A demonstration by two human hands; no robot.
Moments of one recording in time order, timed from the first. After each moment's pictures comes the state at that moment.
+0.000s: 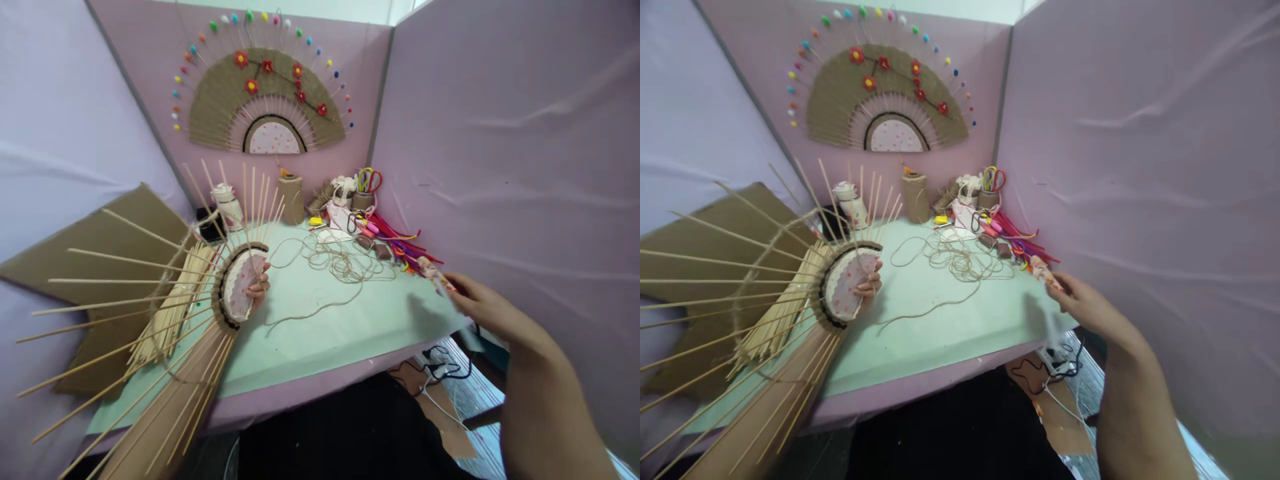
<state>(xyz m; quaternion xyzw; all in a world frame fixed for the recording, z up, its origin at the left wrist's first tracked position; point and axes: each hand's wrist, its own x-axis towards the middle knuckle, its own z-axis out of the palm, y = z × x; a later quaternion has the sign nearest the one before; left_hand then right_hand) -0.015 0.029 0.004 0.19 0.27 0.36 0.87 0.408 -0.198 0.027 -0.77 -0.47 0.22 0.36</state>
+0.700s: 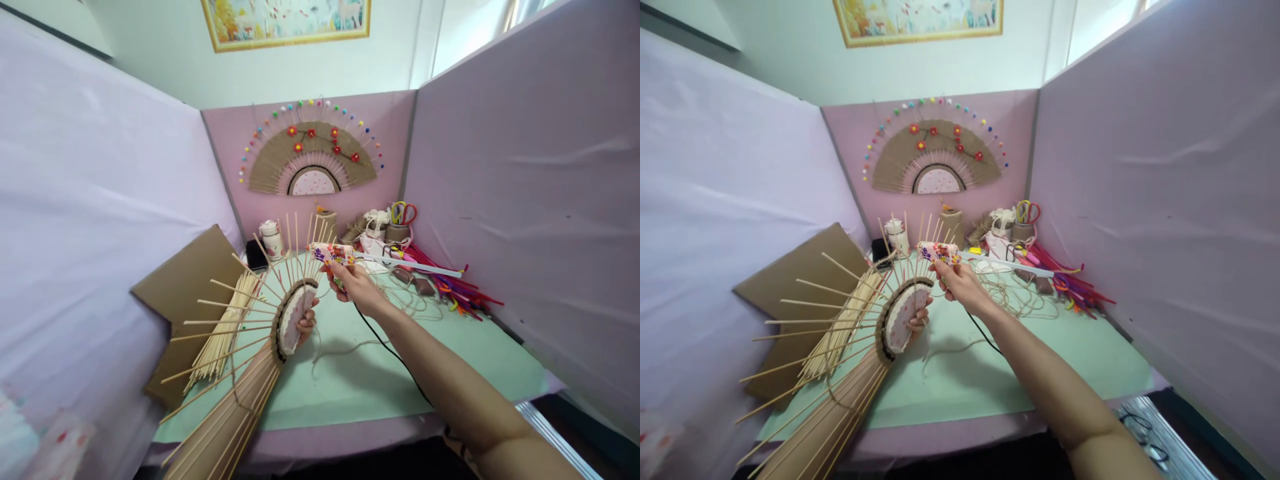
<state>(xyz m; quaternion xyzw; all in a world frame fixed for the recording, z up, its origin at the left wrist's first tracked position) -0.021 0.040 -0.040 0.22 0.18 0.31 0.91 0.177 -0.033 0.087 -0.37 -0.53 0.49 0.59</state>
